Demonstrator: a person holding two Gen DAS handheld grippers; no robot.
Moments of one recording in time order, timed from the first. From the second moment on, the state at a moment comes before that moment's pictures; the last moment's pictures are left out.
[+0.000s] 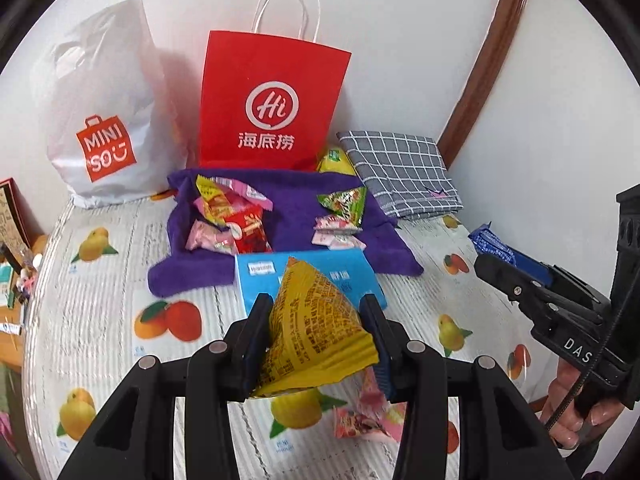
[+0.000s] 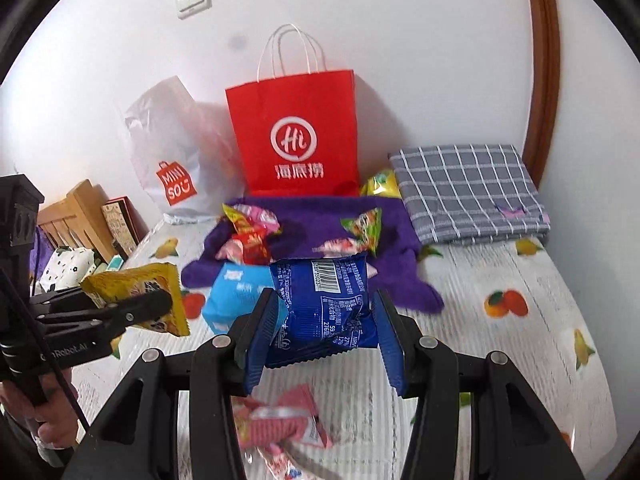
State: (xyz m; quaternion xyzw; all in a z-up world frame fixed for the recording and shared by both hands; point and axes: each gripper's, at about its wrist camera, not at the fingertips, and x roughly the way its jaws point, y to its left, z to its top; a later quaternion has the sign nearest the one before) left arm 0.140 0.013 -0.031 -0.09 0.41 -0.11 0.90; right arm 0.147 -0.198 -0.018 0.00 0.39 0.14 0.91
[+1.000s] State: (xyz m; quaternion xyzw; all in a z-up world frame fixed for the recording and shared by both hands) left arm 0.236 0.047 -0.025 -0.07 0.41 -0.09 0.90; right arm 0.256 -0.177 -0.028 0.00 0.38 0.13 0.92
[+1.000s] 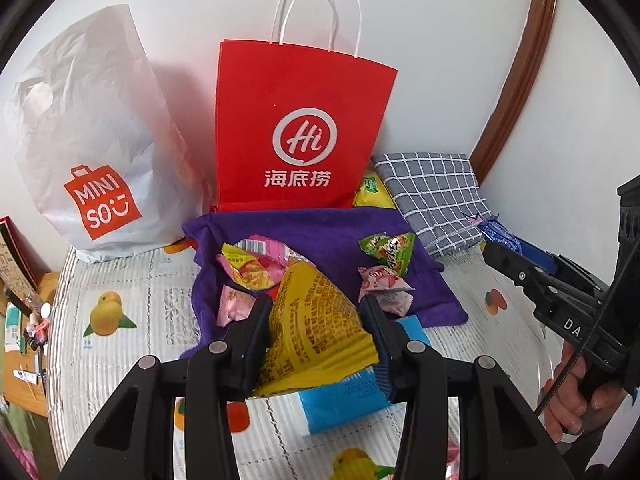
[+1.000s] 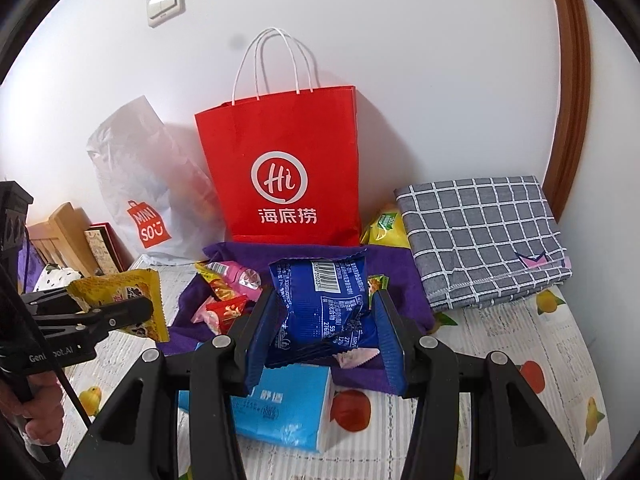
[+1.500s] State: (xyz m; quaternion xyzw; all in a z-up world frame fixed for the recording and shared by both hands) left arm 0.277 0.064 -0.050 -0.08 0.43 -0.08 0.89; right arm 0.303 -0.174 -0.058 0.01 0.40 0.12 0.91
